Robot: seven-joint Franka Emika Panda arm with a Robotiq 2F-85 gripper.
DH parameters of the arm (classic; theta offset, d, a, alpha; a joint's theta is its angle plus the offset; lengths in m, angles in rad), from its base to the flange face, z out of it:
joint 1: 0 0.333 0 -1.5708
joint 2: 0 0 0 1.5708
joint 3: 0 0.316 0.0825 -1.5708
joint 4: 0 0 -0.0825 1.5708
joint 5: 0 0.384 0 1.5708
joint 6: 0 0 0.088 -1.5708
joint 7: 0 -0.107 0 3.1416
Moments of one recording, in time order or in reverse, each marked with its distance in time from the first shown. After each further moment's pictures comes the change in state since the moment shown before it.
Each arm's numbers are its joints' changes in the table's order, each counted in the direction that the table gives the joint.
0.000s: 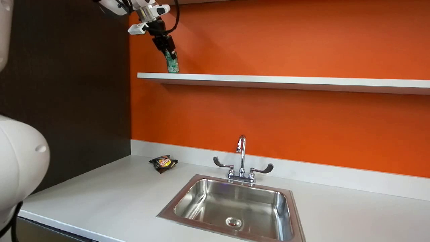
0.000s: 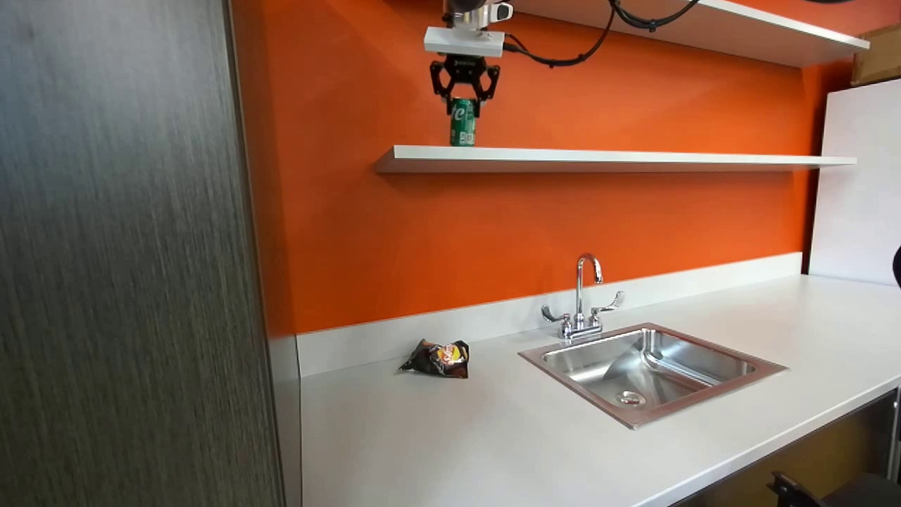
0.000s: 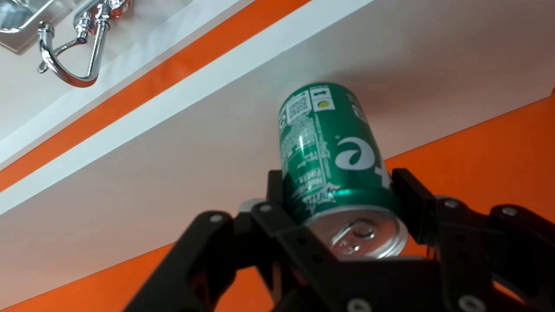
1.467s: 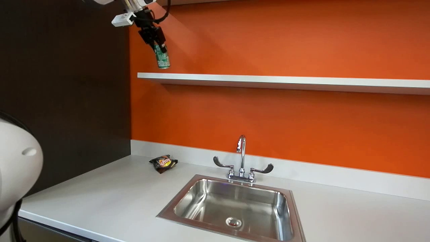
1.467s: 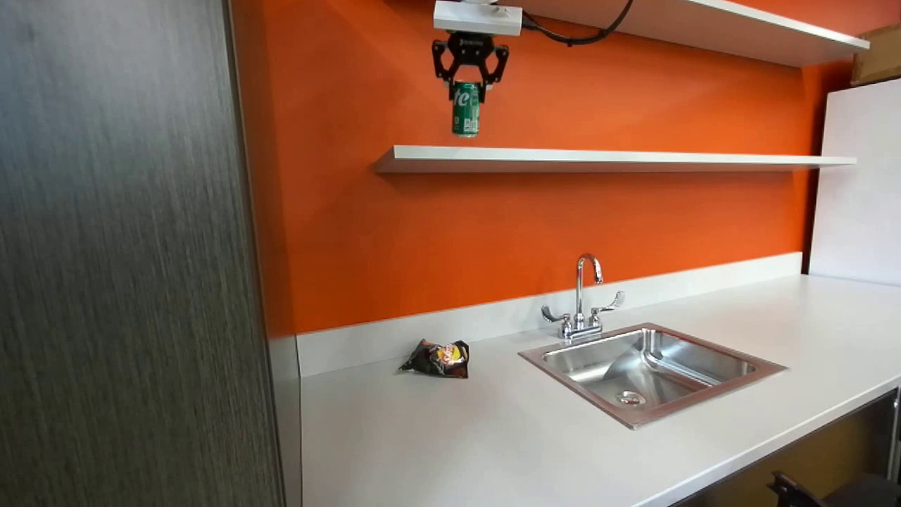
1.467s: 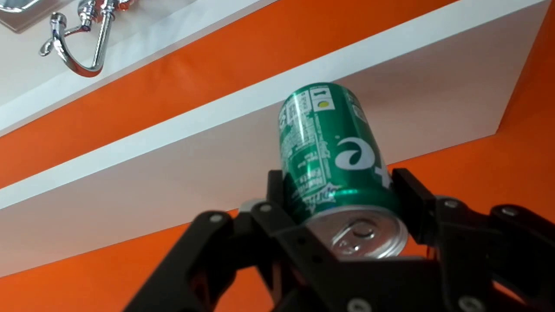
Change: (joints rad) arm -0.098 -0.218 0.119 0.259 0.014 0.083 0.052
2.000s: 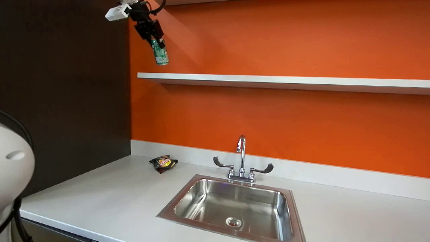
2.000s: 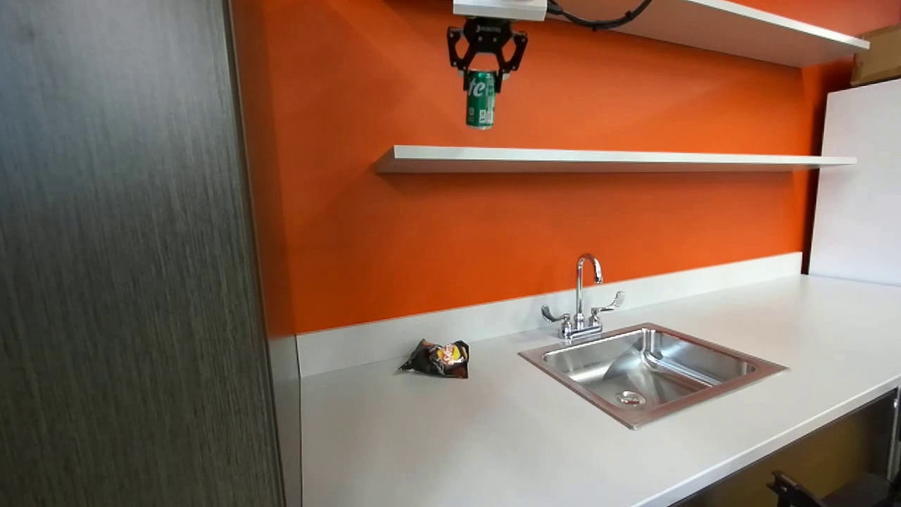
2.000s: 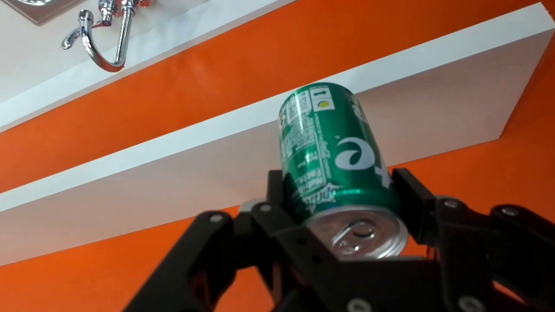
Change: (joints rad) arm -0.097 -0.143 0.060 0.144 0.047 0.038 0.051
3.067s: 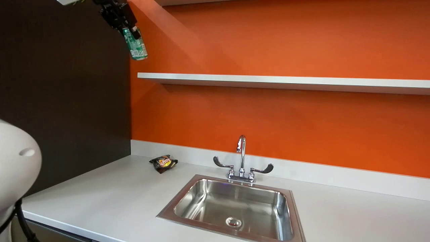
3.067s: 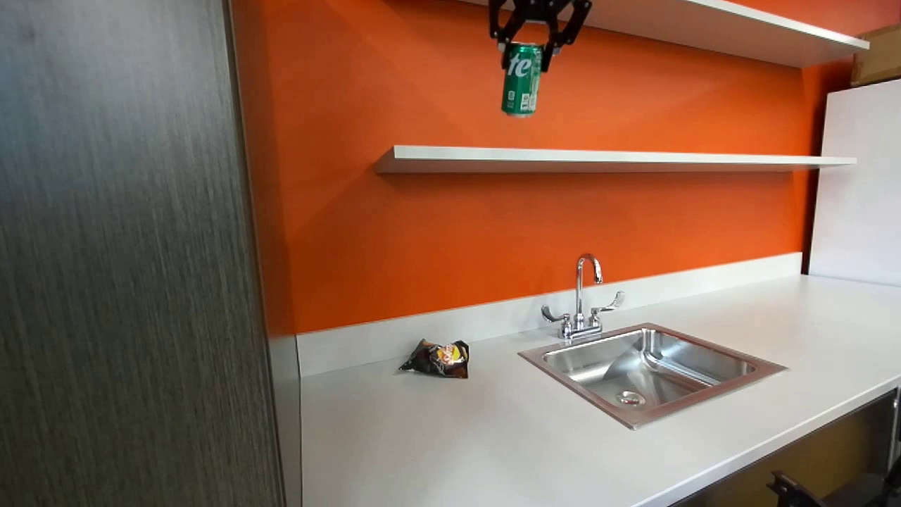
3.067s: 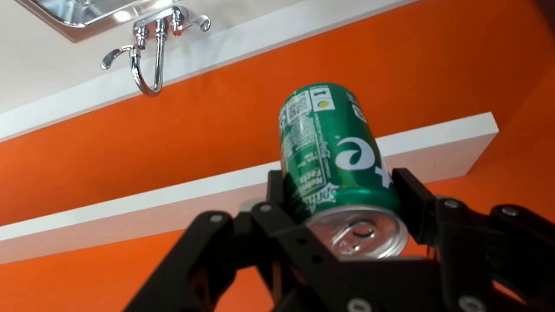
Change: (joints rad) arm 0.076 -0.498 -0.048 0.470 0.112 0.061 0.056
